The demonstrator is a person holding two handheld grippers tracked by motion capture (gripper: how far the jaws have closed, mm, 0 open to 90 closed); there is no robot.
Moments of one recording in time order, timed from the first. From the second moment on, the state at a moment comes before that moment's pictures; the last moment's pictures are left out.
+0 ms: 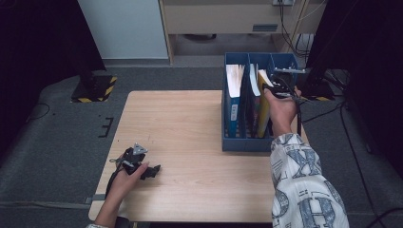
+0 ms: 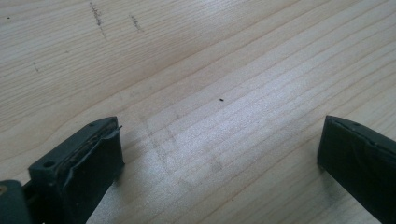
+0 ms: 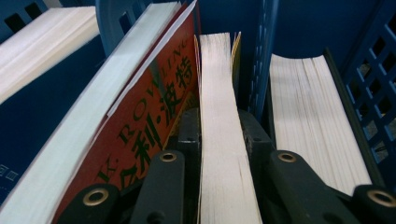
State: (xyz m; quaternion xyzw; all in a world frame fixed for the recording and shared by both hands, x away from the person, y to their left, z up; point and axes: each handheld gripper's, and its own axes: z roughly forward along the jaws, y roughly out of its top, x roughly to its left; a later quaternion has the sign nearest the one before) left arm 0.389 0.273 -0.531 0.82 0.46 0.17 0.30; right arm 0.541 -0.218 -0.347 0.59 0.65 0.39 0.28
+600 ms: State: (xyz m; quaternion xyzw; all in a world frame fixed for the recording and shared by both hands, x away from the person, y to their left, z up) left arm 0.389 0.272 -0.531 0.82 0.46 0.17 0.30; right arm 0.541 -0.216 -0.348 0.60 0.64 0.40 0.24
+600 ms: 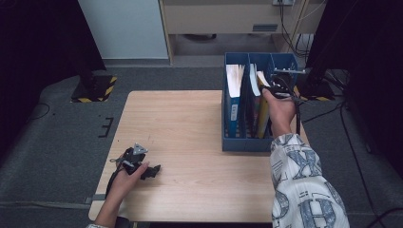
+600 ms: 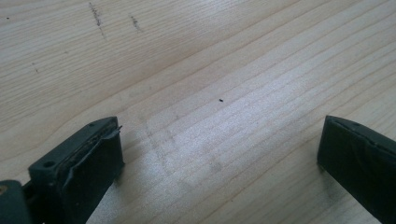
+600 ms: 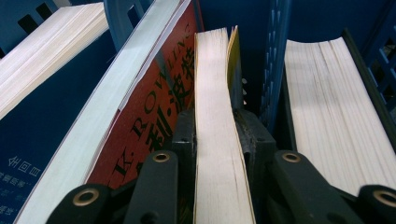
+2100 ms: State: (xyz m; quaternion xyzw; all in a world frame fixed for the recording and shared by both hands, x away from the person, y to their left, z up) left arm 0.389 0.272 -0.532 0.82 0.46 0.17 0.30; right arm 0.544 -0.218 -0.344 0.60 0.64 0.40 0.27
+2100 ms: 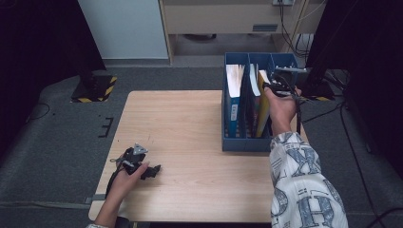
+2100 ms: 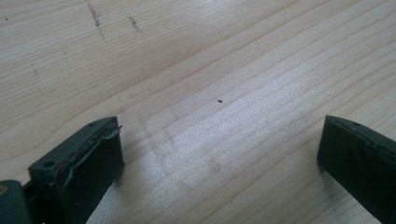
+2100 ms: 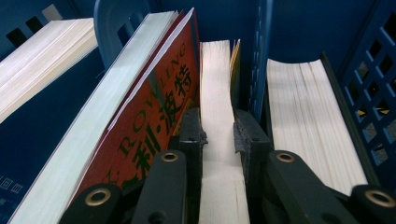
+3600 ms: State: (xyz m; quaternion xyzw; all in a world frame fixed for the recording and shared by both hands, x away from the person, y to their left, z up) left arm 0.390 0.271 -0.531 0.82 0.46 0.17 0.30; right arm 0.554 -0.205 -0.350 0.58 0.66 0.38 0.29
